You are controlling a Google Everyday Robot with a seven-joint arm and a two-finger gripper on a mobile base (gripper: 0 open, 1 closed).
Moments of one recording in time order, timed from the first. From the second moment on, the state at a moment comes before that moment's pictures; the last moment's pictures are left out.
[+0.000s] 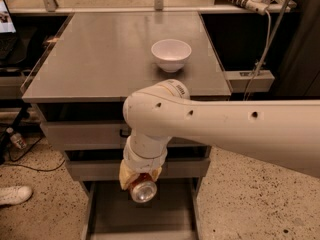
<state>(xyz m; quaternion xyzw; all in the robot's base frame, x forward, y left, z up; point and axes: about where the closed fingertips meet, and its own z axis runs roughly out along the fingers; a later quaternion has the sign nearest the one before) 0.417 0.053 0.696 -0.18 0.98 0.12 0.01</state>
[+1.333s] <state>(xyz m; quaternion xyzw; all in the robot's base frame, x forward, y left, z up) 0.416 0.040 0.536 -0.05 0.98 0.18 -0.05</state>
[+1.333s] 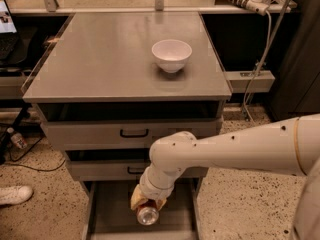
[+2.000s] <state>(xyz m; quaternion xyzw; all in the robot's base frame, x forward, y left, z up) 0.404 0.049 0.466 -0.01 0.97 0.20 -0.10</state>
